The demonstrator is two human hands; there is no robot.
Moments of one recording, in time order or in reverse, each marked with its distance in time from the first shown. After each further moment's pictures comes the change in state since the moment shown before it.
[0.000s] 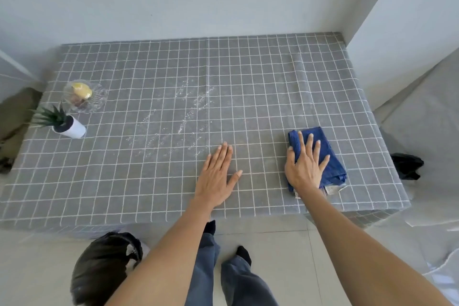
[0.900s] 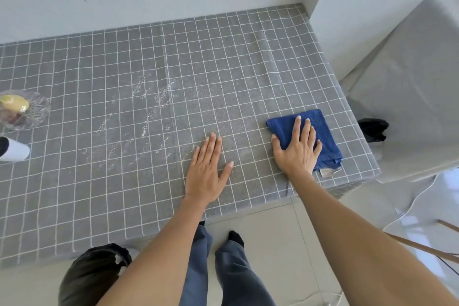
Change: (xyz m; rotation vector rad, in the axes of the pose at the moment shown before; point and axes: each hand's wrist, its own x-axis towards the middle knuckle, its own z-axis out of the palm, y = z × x) left_hand 0.020 0.025 0.014 -0.008 0.068 0.102; right_hand 0.007 0.032 -0.008 -0.134 0.116 0.135
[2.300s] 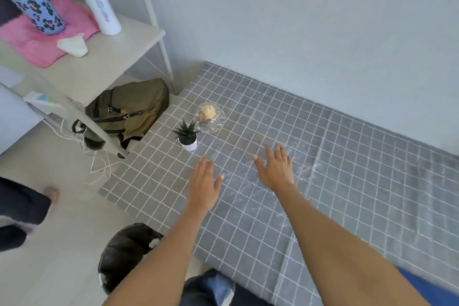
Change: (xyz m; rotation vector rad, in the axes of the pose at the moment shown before) left_hand -0.076 -0.240 -0.115 -0.275 0.276 -0.801; right_hand -0.042 -0.384 0.036 -0.148 -0.374 -0.893
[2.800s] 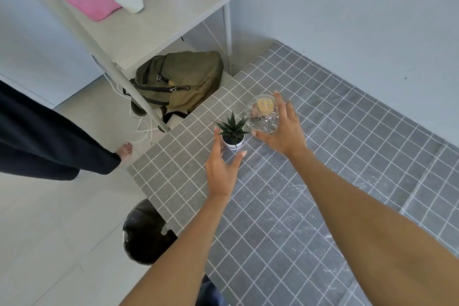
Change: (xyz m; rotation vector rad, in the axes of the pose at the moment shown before) left_hand 0.064 -0.038 0.001 -0.684 0.537 -0.287; right_hand 0.160 -0.104 0.034 0.247 0.049 -0.451
